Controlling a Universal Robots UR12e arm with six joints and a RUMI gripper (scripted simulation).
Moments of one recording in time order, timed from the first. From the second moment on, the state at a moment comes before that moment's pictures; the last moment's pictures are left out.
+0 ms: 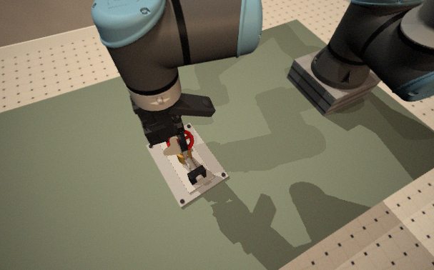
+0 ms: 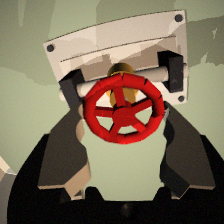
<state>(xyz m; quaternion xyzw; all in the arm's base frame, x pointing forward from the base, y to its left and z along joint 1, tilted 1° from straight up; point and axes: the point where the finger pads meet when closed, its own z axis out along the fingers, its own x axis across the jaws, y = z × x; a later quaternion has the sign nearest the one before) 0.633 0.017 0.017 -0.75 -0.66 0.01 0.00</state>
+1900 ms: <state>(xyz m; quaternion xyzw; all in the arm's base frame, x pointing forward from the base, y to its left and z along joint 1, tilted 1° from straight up) 0.633 0.017 0.017 -0.94 -0.35 0.01 0.00</state>
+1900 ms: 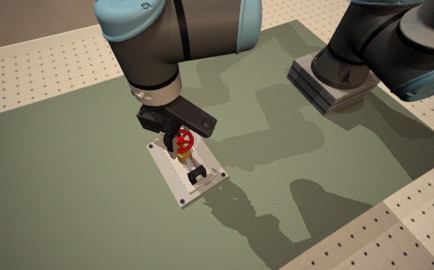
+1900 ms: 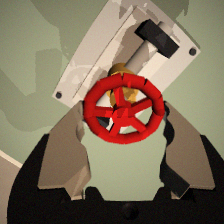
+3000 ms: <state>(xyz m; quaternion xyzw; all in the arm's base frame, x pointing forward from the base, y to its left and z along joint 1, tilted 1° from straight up) 0.633 0.017 0.017 -0.94 -0.34 0.01 0.00</state>
